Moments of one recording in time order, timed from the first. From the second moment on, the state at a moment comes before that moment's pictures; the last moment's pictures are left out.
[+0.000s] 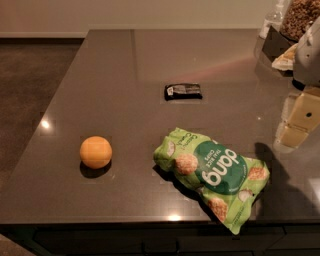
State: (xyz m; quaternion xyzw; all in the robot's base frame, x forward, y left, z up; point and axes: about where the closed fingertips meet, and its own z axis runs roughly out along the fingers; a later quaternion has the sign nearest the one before) arm 0.438 -0.217 0.977 -0.60 0.78 -0.03 0.16
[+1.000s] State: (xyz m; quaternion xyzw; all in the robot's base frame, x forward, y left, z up) arm 0.452 -0.180 0.969 -0.62 0.76 0.01 0.18
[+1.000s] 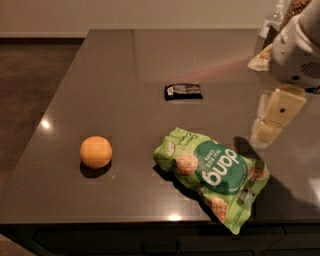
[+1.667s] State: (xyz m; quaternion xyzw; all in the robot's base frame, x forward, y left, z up) arm 0.458 -0.084 0.948 -0.67 0.72 0.04 0.19
